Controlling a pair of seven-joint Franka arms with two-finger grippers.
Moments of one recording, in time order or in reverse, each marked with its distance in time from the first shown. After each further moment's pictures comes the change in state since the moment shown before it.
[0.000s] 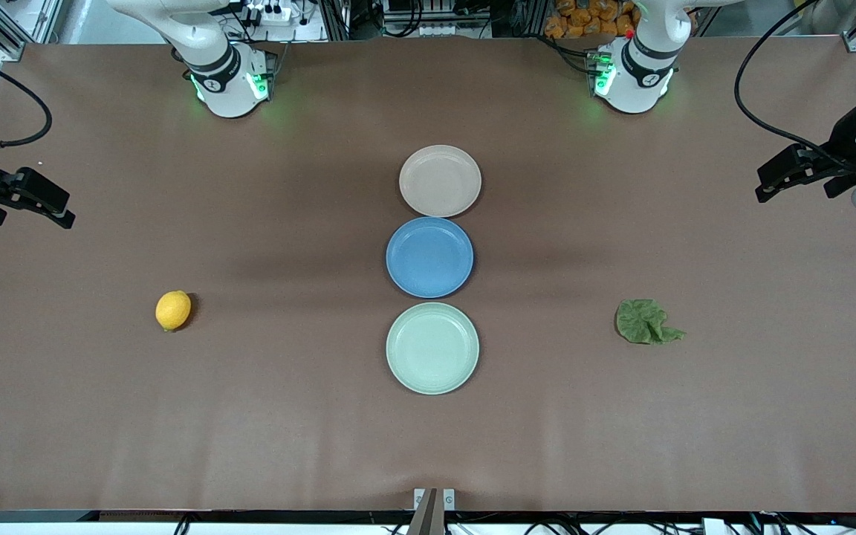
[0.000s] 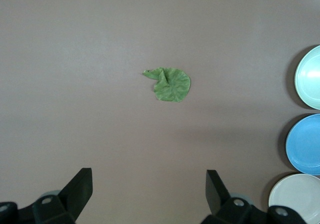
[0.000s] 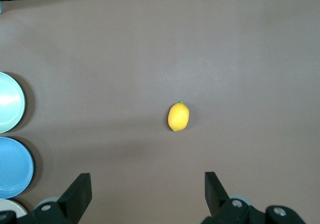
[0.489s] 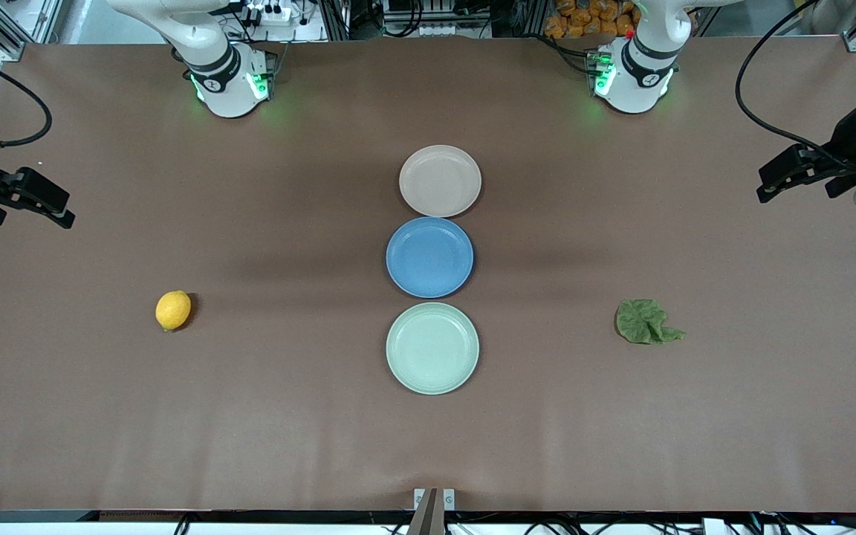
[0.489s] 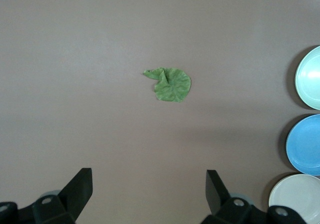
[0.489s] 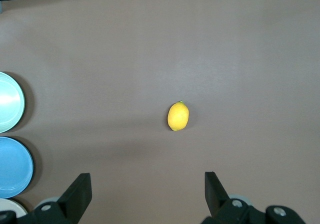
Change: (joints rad) left arm 0.000 0.002 0.000 -0.002 0.000 0.000 0.002; right arm -0.002 0.001 -0.003 -0.001 0.000 -0.003 -0.001
